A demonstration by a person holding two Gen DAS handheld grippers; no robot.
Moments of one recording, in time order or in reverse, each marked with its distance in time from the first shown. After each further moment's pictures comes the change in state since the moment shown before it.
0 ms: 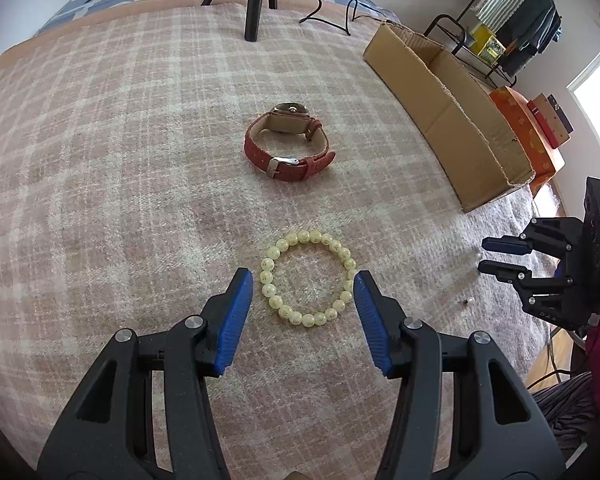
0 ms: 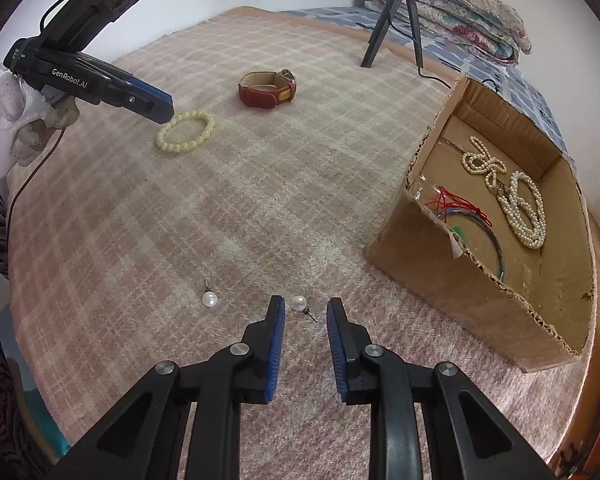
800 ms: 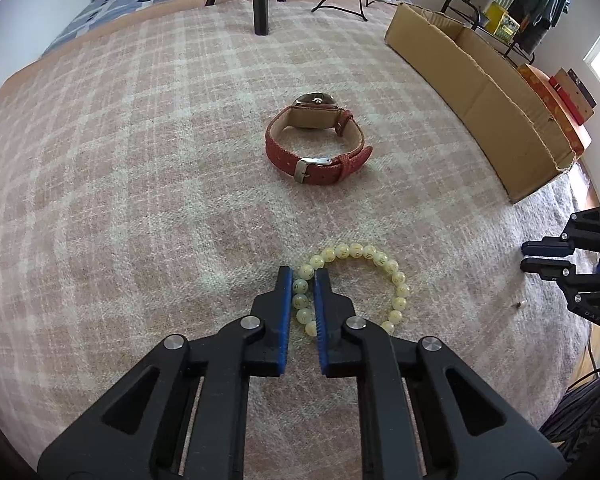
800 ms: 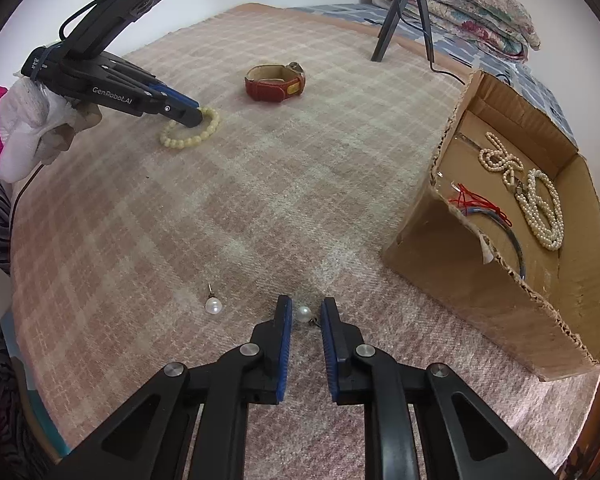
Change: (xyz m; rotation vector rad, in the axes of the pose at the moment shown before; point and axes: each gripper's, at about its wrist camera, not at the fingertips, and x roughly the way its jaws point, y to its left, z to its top) left arm 0.028 0.001 0.007 0.071 0.002 0.131; right arm 0.008 0.003 -0.001 -0.002 0.004 0.041
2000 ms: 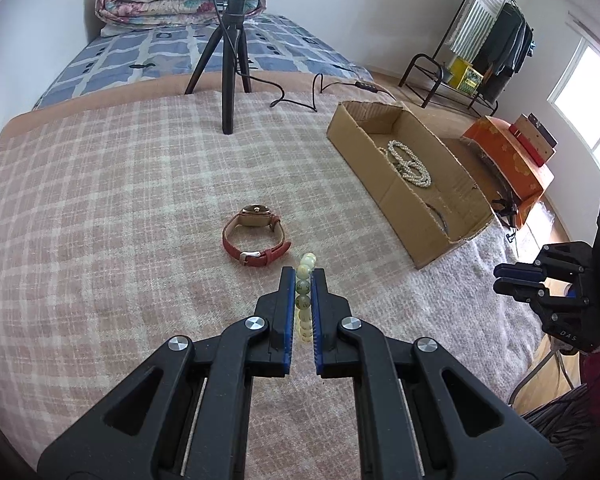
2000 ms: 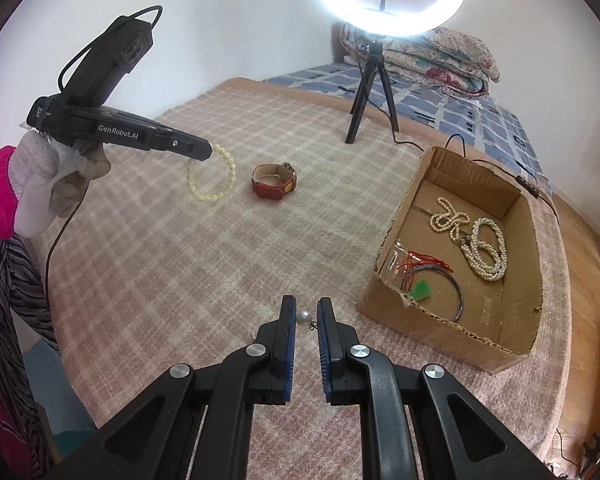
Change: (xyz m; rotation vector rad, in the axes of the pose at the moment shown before) left arm -0.098 -0.023 0.017 -0.018 -0.214 -0.134; right arm -0.092 0.006 0.014 0.093 -0.224 -0.056
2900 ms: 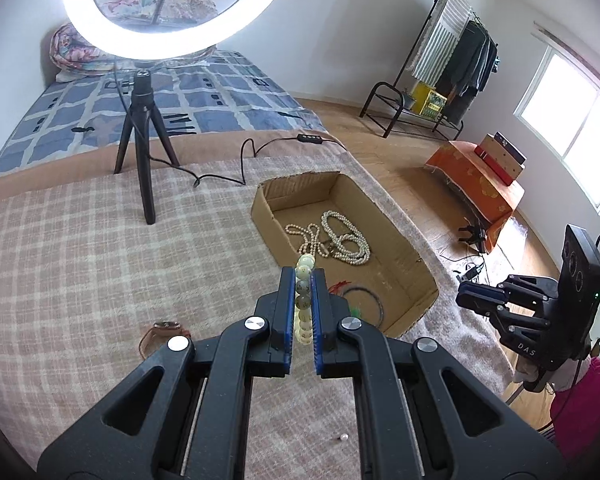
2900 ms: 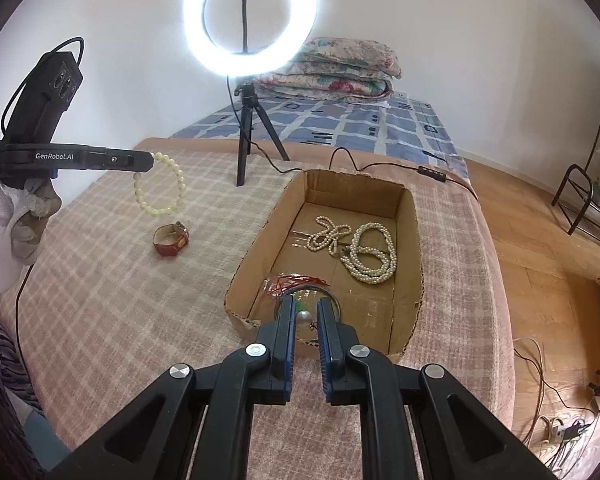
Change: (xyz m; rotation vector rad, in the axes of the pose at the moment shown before) left arm 0.014 -0.075 0.087 0.052 -0.109 -0.109; right arm -0.040 -0.095 -0.002 0.230 -0.096 -0.172
